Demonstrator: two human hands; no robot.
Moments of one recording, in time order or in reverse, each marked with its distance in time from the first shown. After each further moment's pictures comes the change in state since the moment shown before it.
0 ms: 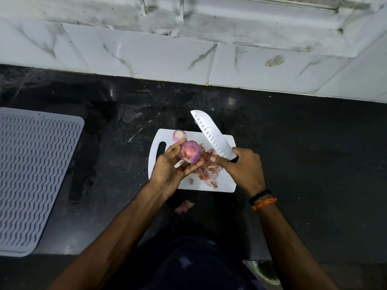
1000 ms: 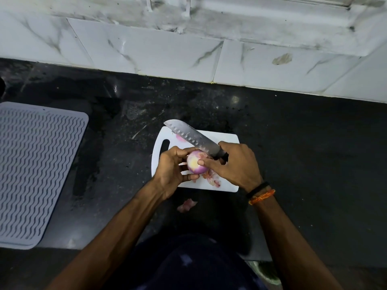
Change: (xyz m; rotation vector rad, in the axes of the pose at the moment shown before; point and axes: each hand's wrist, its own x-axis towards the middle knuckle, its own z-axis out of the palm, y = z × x) left_hand -0.003 0.005 -0.006 0.440 -0.060 -0.034; right_hand 0.011 -0.018 0.010 -0.266 -0.052 -0.359
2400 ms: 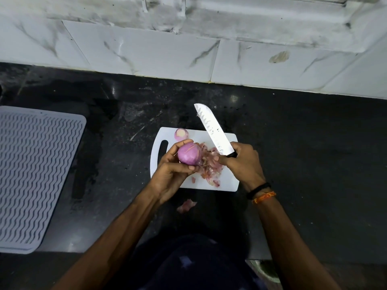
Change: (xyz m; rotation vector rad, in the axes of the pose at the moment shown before) left_hand -0.001 -0.010 -0.006 -0.240 -0.271 0.198; right_hand -0.003 0.010 0.000 0.344 -0.010 0.408
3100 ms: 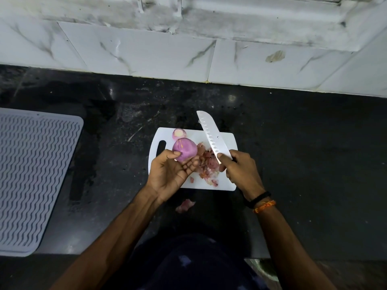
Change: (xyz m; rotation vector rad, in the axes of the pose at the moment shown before) left_hand 0.002 0.003 0.003 -0.335 0.056 -0.137; right_hand -0.018 0.006 0.001 0.122 -0.014 0.102
